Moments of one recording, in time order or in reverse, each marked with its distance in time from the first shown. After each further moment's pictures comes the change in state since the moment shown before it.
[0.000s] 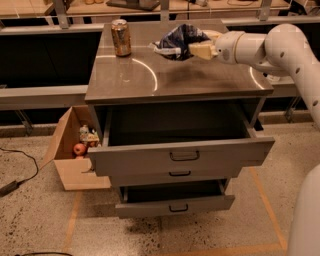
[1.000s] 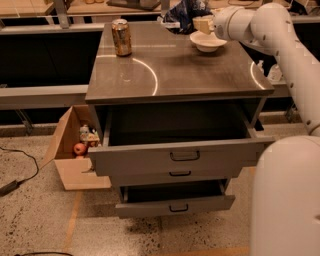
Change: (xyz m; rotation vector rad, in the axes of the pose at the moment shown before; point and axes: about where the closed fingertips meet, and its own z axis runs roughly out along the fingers) arm -0.048 -0.077 0.026 0.258 -0.009 -0.093
